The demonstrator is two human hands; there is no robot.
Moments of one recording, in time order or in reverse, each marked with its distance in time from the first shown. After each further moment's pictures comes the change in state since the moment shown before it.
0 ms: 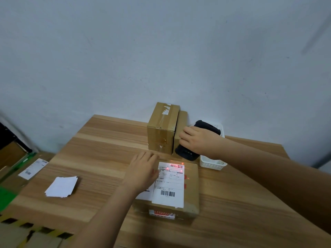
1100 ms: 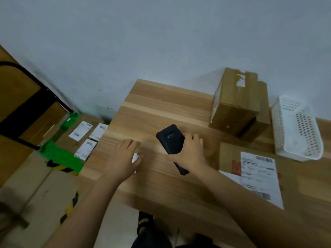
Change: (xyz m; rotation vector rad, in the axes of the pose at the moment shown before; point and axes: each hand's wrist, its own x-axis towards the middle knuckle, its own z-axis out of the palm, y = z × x) left_hand -0.097 -0.281 -0.016 -0.089 -0.127 -0.301; right_hand 0.279 -0.183 -0.004 1.405 -0.135 1.010
